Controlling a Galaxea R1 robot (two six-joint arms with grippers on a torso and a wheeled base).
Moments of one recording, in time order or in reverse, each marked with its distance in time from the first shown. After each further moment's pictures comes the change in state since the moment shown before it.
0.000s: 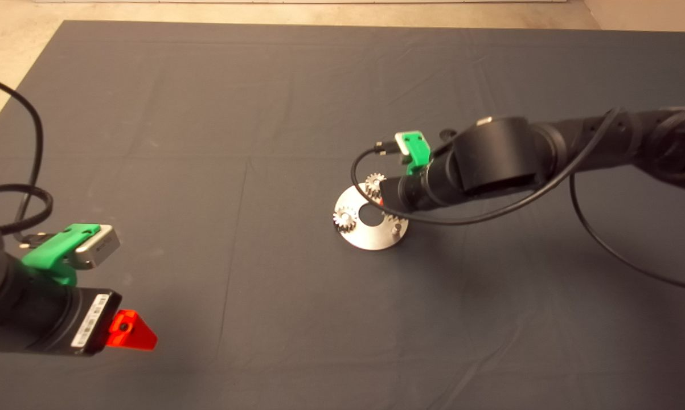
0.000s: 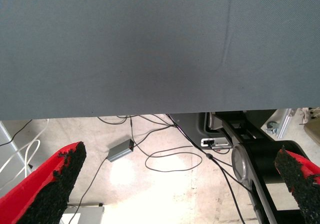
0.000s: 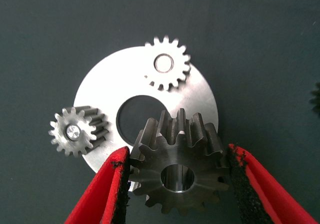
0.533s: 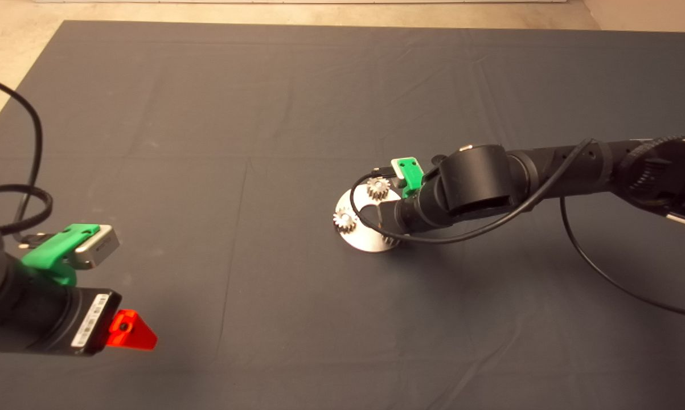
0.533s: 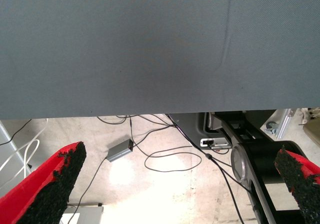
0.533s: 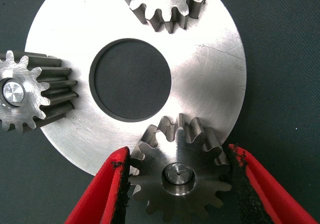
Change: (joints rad) left arm 0.000 0.000 0.000 0.000 0.000 -0.003; right arm -0.136 0.005 -0.049 -0.011 0.005 -0.036
